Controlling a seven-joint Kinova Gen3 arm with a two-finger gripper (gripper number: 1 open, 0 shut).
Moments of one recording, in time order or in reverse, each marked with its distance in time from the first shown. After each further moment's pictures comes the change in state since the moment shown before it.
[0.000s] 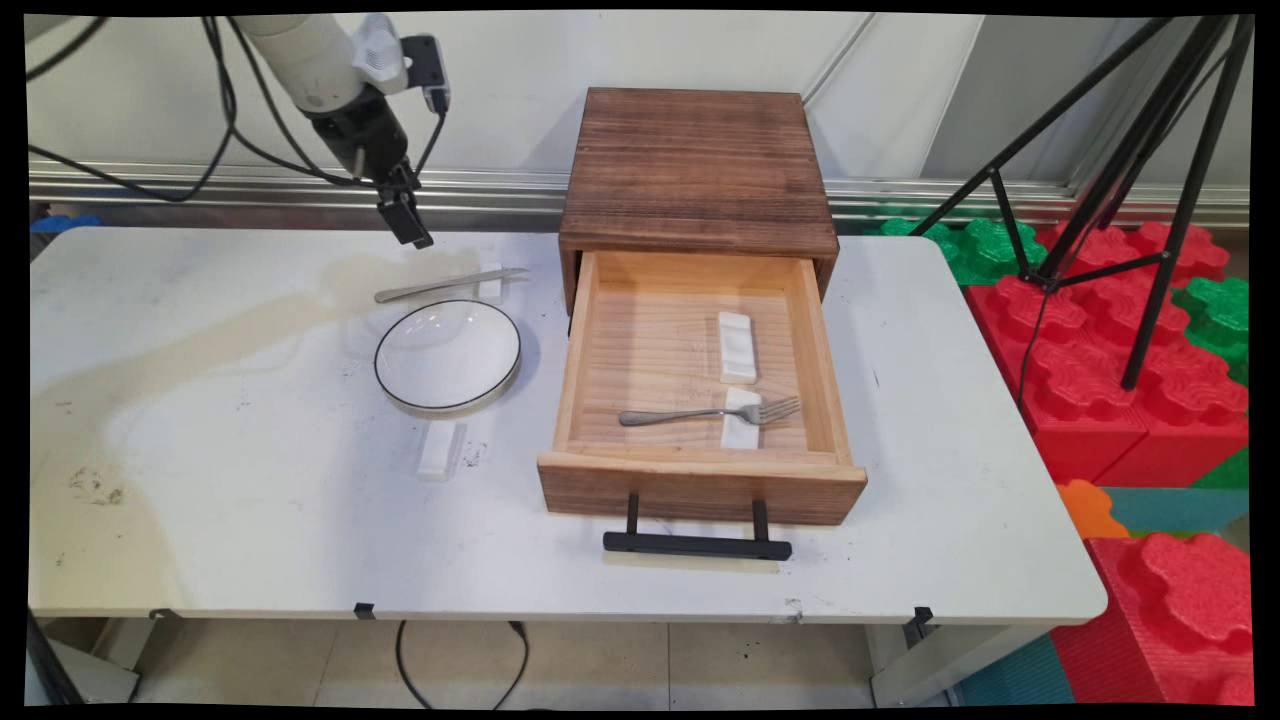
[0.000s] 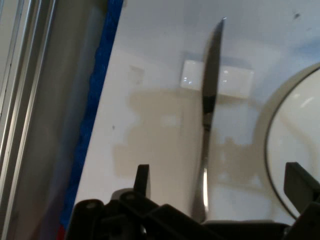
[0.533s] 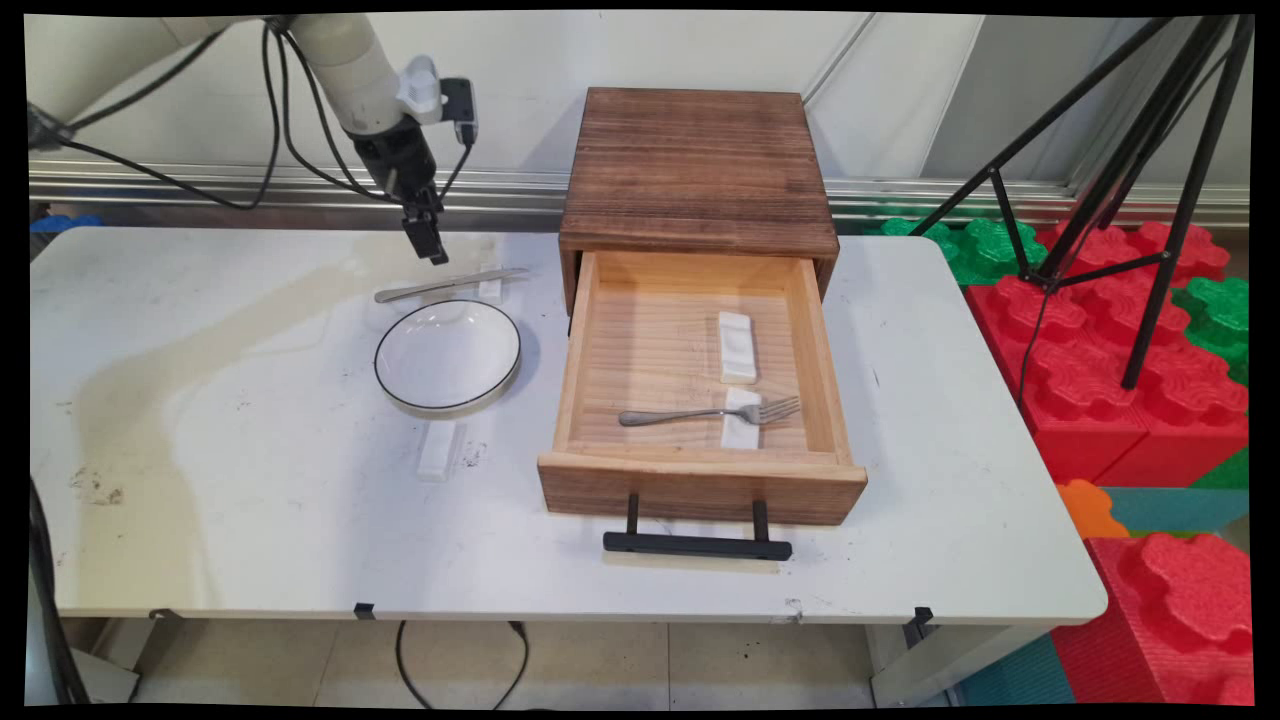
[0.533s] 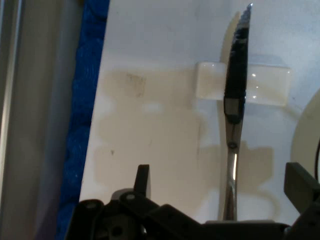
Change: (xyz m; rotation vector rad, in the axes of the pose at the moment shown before) arm 0.015 -0.039 0.073 -0.081 -0.052 0.079
